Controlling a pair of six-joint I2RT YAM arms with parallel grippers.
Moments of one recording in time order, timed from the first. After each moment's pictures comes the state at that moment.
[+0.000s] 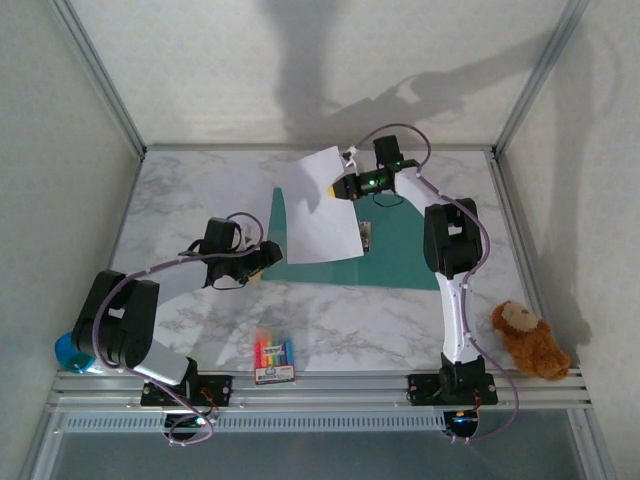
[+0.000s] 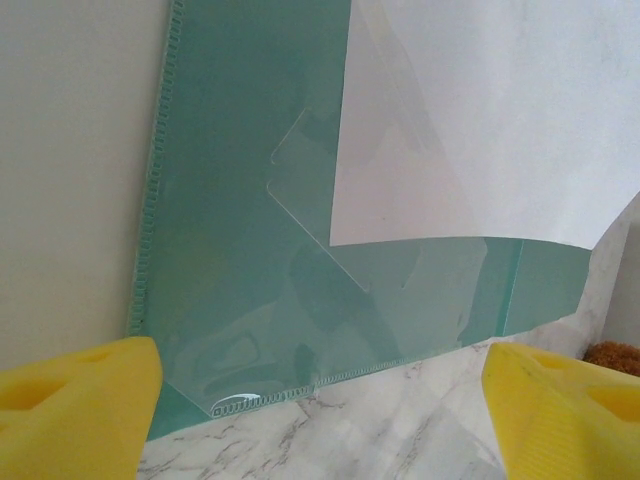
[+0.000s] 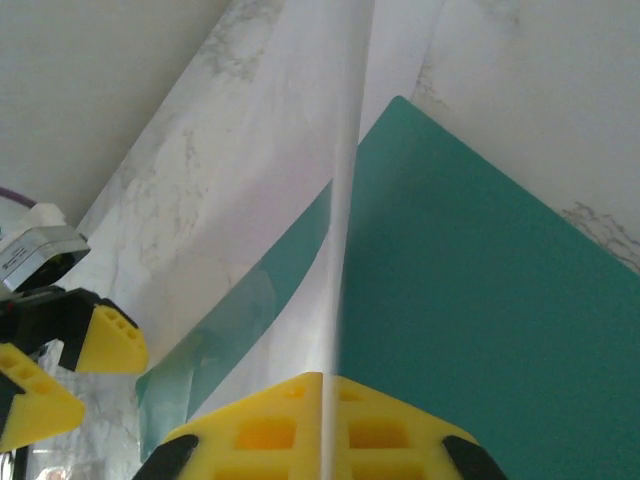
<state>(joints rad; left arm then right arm) -0.23 1.51 0.66 -0.06 0.51 -0.74 0.30 2.33 1.90 -0.52 -0.97 -0.11</state>
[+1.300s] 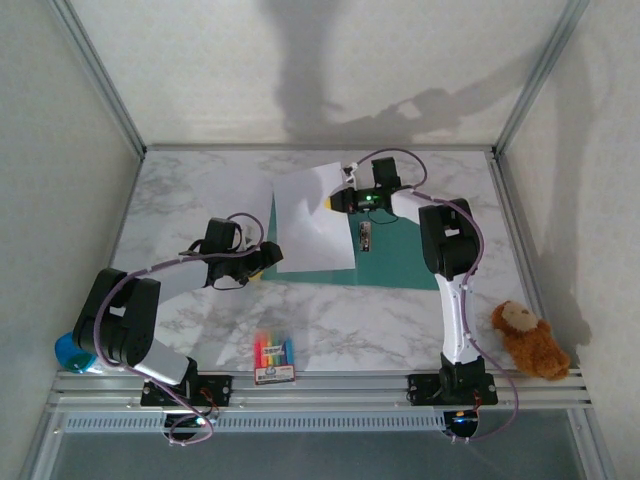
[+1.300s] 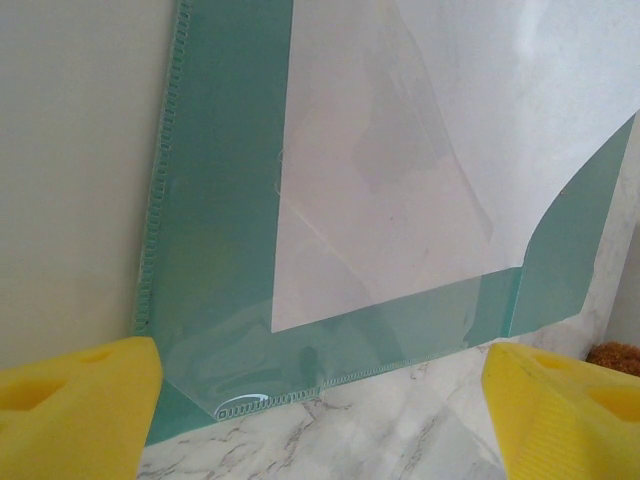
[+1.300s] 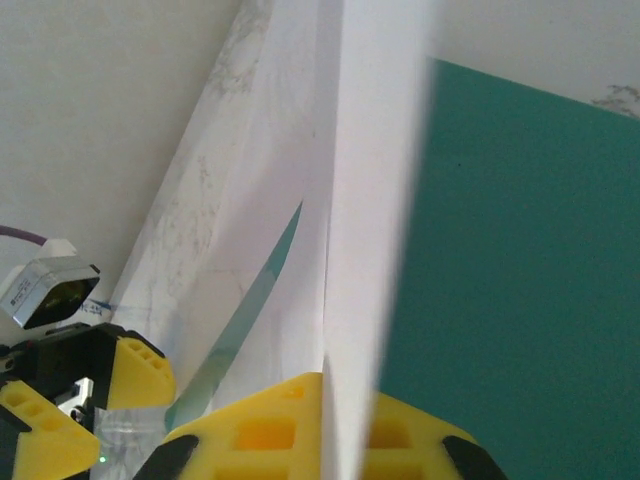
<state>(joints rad) -0.23 1.52 0.66 -0.06 0.51 -0.74 0.32 2.31 1.61 -0.07 -1.02 0.26</state>
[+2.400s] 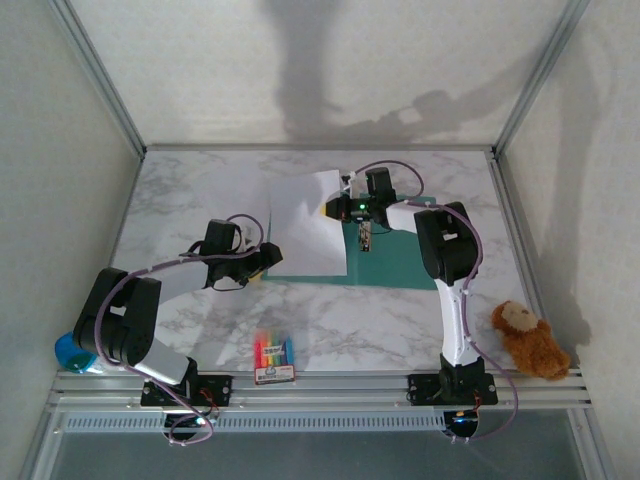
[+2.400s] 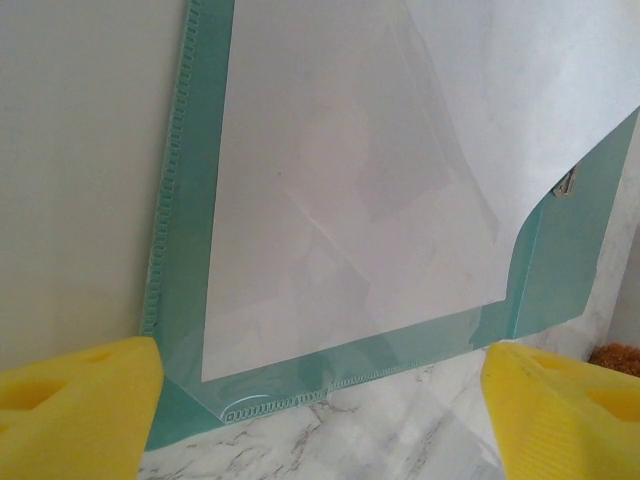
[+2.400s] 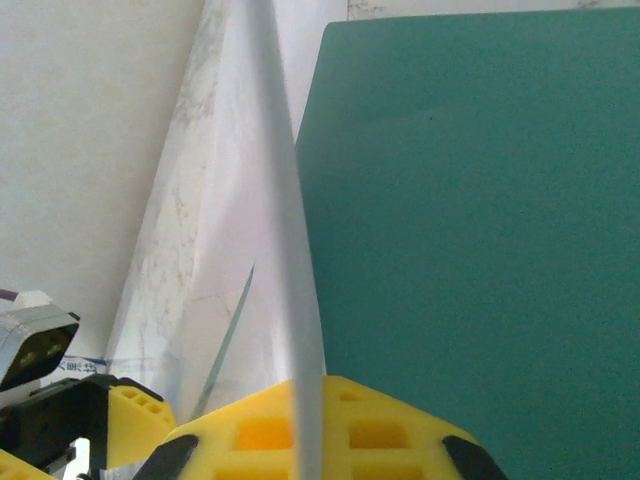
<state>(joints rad) -0.23 1.53 0.64 -0.04 0.51 -0.74 0.37 2.25 1.43 0.15 -0.87 0.51</state>
